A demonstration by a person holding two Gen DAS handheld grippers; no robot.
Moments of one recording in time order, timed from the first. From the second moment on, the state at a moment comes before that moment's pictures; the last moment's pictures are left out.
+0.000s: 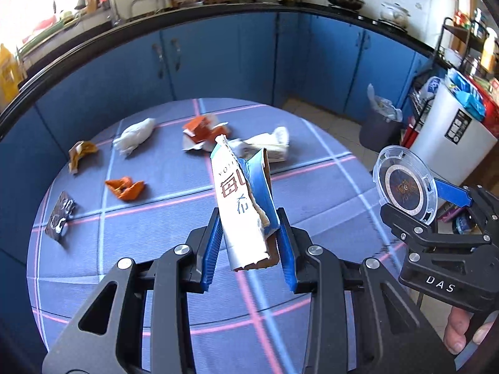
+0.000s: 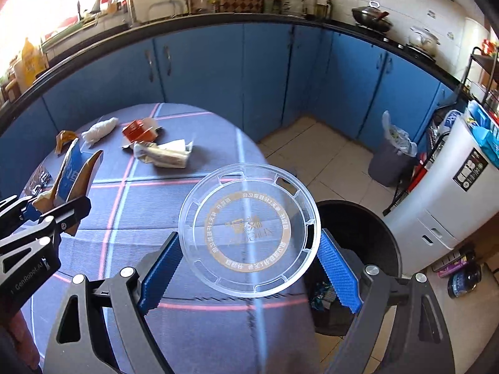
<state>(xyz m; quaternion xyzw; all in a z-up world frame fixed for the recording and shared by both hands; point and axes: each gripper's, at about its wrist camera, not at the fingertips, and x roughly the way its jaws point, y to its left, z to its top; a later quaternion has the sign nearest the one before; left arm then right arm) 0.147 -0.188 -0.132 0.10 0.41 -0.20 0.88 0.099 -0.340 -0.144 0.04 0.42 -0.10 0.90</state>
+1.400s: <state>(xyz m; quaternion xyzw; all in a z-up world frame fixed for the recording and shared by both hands) 0.128 -0.333 -0.127 0.18 0.39 -0.27 0.86 0.074 -0.467 -0.144 0.09 0.39 -0.19 0.90</state>
